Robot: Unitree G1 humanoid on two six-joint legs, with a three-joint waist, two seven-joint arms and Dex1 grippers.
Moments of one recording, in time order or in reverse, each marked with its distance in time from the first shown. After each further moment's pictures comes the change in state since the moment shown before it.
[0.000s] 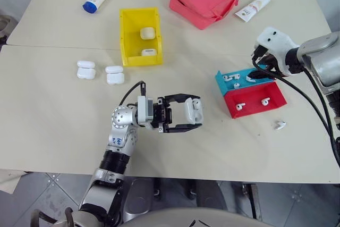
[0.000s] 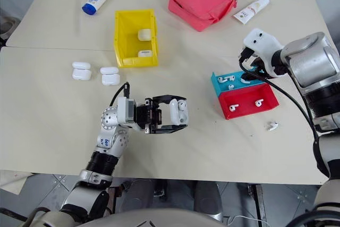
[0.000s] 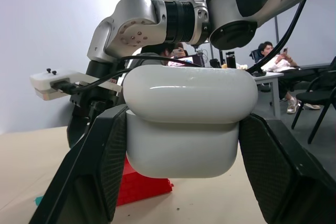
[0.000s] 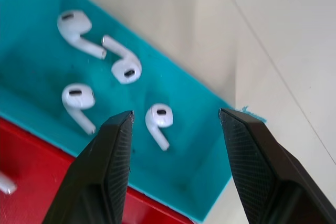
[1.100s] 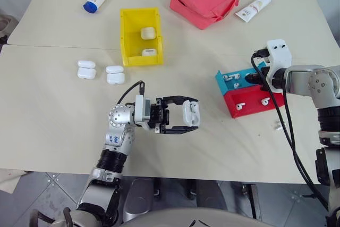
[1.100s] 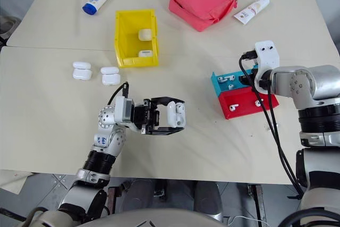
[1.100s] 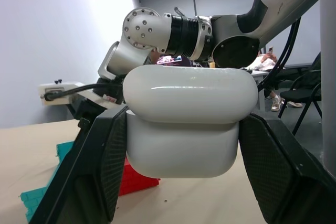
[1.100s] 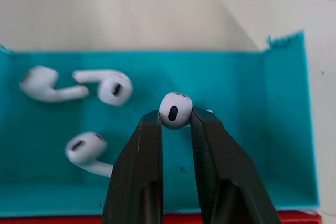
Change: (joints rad) left arm -0.011 0.024 0.008 -0.004 -0.016 0.056 -0.054; right arm 0.267 0.135 -0.433 -0.189 0.600 0.385 -0.843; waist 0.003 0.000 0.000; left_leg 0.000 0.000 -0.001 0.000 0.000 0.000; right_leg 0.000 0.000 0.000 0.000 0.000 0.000
